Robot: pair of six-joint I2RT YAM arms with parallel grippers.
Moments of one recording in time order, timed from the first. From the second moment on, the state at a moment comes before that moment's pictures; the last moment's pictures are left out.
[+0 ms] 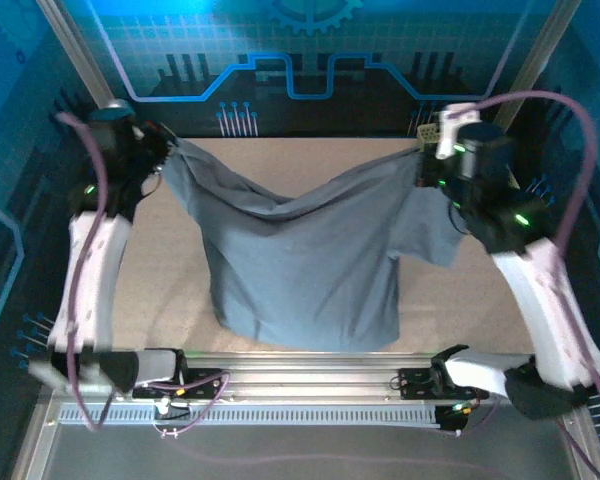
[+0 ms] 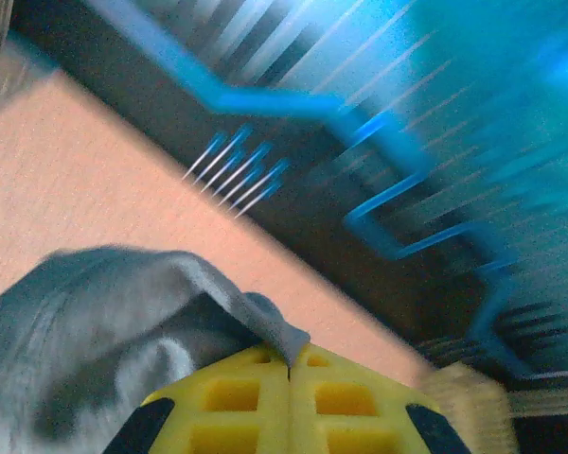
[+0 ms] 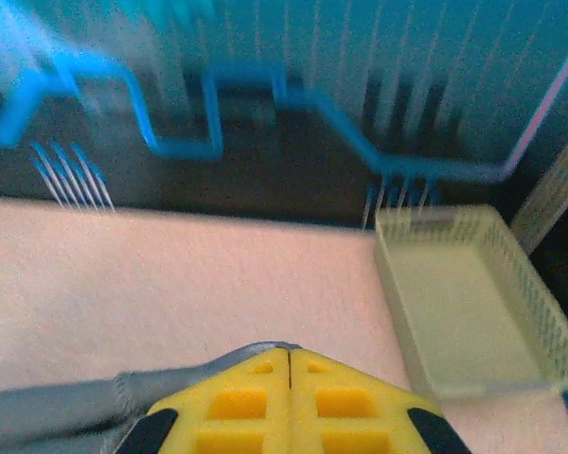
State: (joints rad) left arm 0.04 1.36 1.56 -0.69 0.05 -0.79; right arm 0.37 1.24 1.66 -0.89 0.32 0.11
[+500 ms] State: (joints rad) left arm 0.04 1.45 1.34 -0.68 0.11 -0.80; right arm 0.23 1.40 1.45 -0.82 0.18 0.22
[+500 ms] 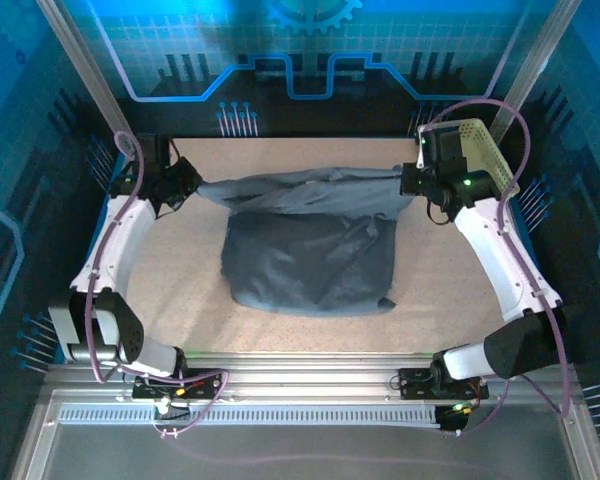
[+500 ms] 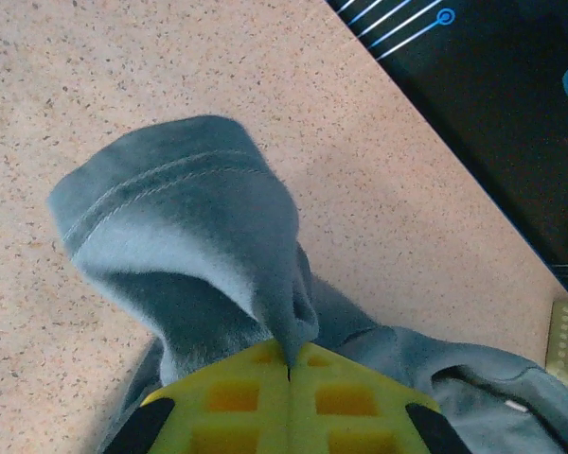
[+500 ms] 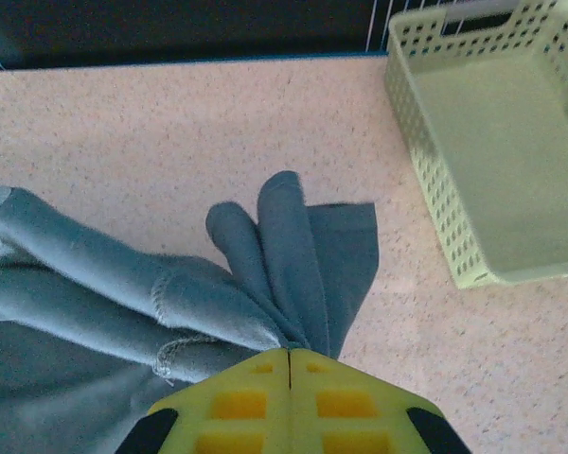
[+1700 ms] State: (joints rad) left arm 0.04 0.63 1.52 -0.60 -0.11 -0.89; right arm 0.20 0.94 2.16 -0.96 0.04 0.27
